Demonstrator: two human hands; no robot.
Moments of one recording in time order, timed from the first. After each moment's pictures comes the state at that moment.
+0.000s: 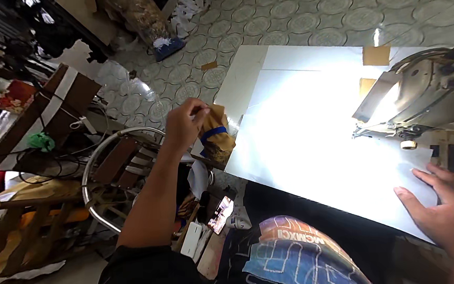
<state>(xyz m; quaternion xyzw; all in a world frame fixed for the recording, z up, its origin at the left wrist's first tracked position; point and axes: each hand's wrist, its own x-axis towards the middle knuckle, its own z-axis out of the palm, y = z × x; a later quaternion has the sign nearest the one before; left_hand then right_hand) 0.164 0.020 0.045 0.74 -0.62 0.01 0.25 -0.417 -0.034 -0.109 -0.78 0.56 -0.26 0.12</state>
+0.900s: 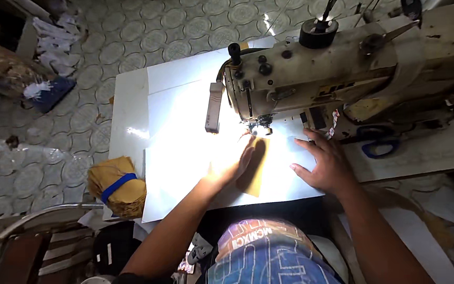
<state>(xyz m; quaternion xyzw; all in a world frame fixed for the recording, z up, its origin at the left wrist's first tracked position) -0.114 -0.073 -0.071 0.44 -0.87 -0.05 0.21 -0.409 -0.028 -0.093 -0.78 0.57 -0.23 0.12</state>
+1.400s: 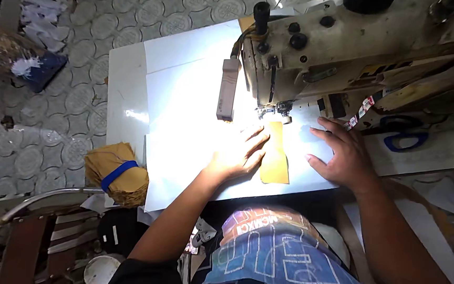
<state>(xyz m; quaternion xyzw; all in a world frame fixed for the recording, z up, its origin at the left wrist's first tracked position) -0.093 -0.072 -0.092 0.37 -0.90 -0.19 0.16 -0.411 -0.028 -0.094 -0.79 0.57 -0.22 0.11</state>
